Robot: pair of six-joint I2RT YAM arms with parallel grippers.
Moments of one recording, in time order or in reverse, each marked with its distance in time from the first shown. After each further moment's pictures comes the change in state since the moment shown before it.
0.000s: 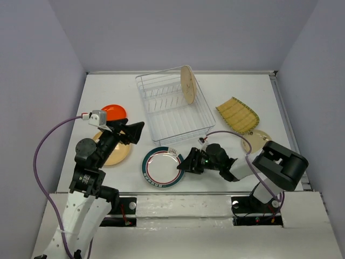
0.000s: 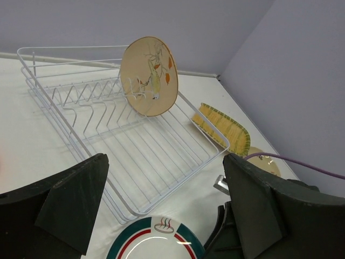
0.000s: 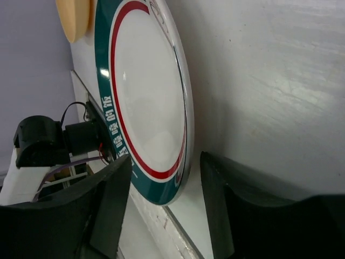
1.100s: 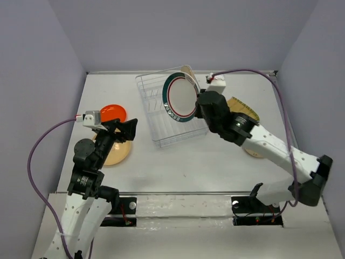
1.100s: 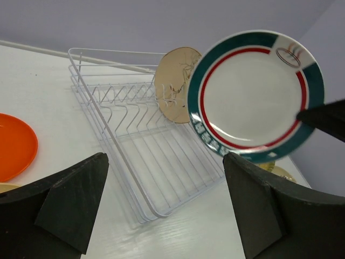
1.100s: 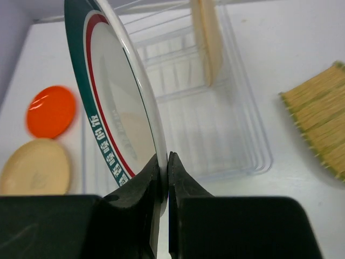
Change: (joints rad) left arm 0.013 -0.018 0.026 -0.075 -0.147 0.005; right arm 0.065 -0.321 0.975 -1.189 0.875 -0.548
